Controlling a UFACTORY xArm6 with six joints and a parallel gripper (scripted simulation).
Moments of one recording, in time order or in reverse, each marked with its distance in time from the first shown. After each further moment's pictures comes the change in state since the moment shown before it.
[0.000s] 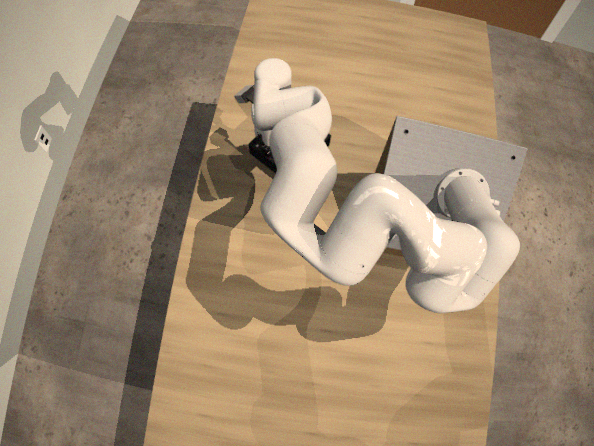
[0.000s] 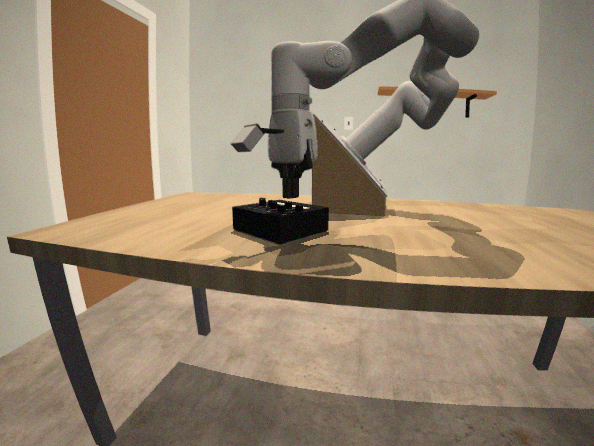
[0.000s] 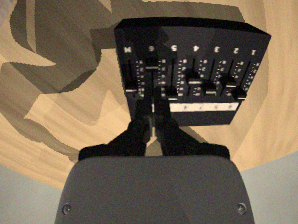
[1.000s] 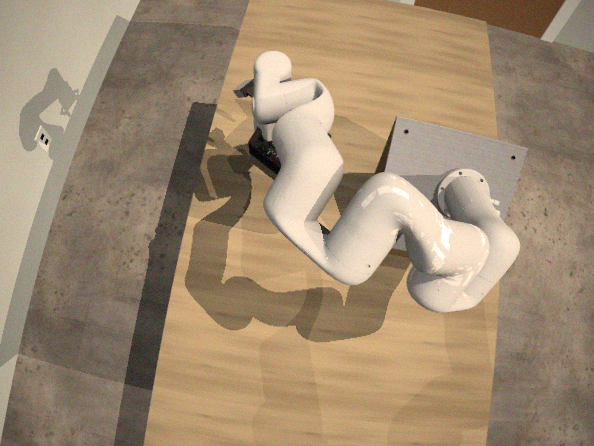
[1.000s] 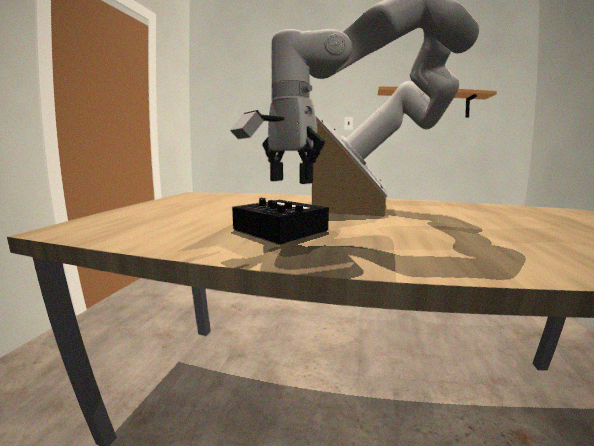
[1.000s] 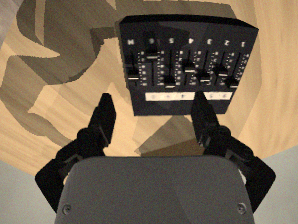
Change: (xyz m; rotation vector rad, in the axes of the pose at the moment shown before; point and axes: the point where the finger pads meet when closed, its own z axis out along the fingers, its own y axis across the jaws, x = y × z) arm 0.000 0.000 -0.024 0.000 0.000 0.000
